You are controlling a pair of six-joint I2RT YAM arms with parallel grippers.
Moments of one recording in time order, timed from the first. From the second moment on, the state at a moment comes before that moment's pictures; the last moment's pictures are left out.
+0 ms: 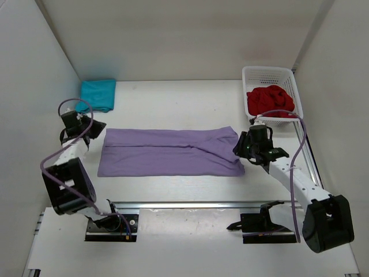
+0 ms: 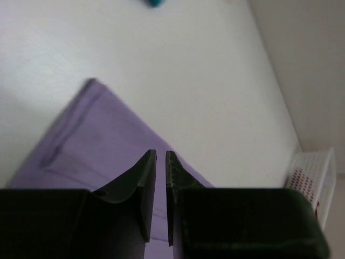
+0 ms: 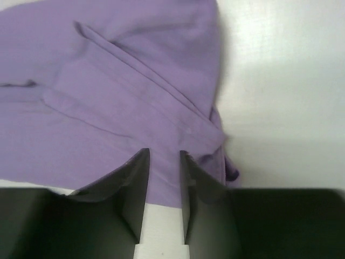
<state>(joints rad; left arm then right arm) 0.40 1.50 0.84 -0.01 0.32 -0.74 0.27 1.12 0.62 -0.29 -0.04 0.47</state>
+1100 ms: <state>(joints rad) -0.40 1.30 0.44 0.37 0.26 -0.77 0.43 1.83 1.12 -0.15 -0.13 0.23</state>
